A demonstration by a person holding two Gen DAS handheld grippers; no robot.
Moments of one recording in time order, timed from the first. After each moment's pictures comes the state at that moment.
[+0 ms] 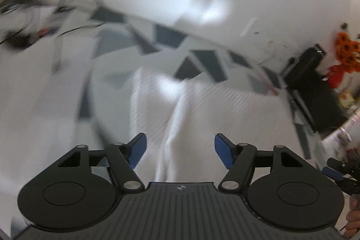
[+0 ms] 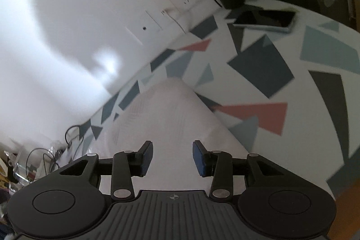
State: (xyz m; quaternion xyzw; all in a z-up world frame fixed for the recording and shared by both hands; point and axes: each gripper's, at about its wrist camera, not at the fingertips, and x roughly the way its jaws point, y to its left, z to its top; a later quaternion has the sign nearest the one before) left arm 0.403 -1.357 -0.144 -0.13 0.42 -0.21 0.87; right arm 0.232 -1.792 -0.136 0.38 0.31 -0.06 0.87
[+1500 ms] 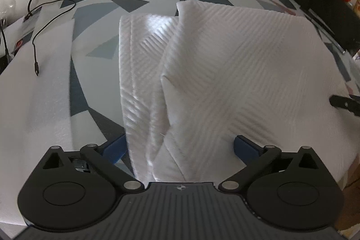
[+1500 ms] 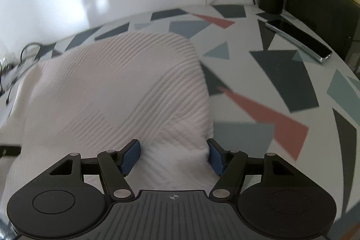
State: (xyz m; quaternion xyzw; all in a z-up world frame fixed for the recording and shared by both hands) left arm 0.397 -1.385 -0.196 0.07 0.50 -0.21 0.84; right arm 0.293 -1.721 -0.193 0.13 0.44 -0.08 0.89
